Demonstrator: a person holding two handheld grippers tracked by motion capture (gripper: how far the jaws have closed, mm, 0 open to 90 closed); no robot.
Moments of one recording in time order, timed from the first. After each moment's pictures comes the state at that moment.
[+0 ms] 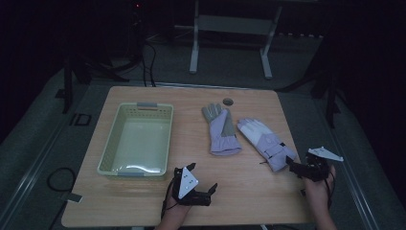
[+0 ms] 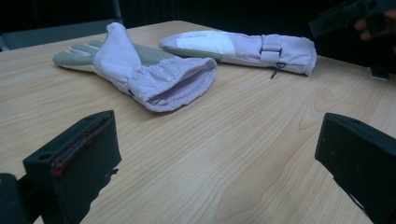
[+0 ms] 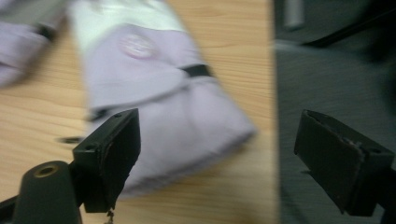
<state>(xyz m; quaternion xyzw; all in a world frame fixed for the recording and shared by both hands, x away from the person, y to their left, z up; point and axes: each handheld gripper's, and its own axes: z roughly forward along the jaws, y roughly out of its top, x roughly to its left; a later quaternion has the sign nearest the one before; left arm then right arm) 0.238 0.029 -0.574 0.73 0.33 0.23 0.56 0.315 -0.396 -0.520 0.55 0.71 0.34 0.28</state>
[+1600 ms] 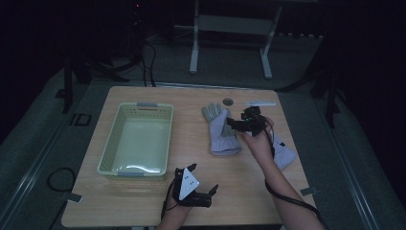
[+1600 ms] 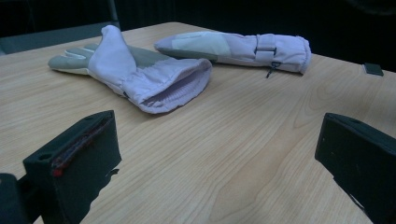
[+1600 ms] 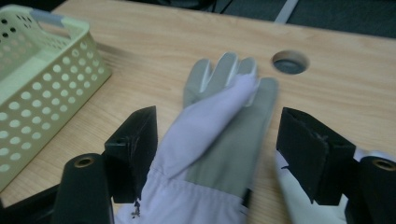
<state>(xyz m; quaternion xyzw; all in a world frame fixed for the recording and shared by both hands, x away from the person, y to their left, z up) 0.236 0.027 -0.574 0.73 0.32 0.23 0.56 0.431 -0.202 -0.458 0.47 0.77 0.39 0.18</state>
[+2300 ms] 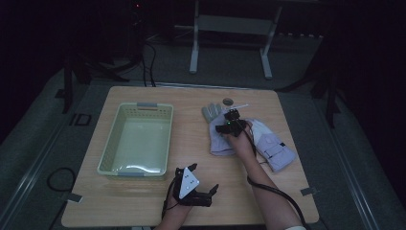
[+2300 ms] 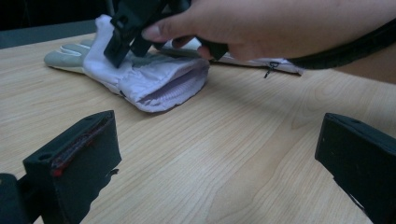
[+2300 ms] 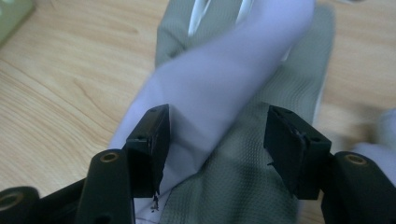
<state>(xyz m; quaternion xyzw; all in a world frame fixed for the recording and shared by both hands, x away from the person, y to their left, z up) 0.237 0.026 -0.574 0.73 0.32 0.22 0.56 0.483 -0.163 -0.538 0.51 0.80 0.29 0.14</state>
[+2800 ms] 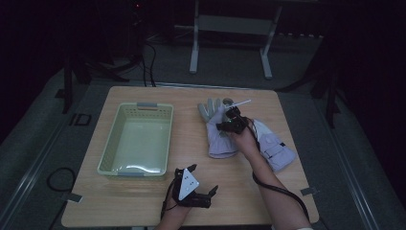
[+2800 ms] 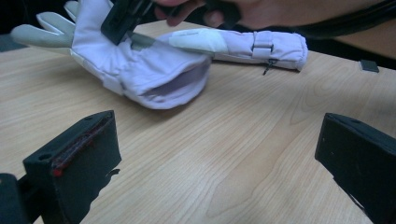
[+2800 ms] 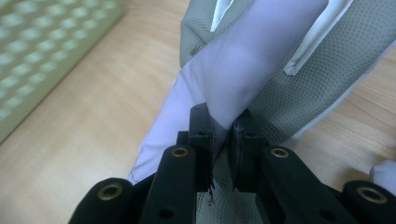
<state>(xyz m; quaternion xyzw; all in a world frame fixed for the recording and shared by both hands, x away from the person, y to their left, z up) 0.234 0.027 -0.574 0.73 0.32 0.23 0.56 0.466 -0.165 -0.500 0.42 0.84 0.33 0.08</state>
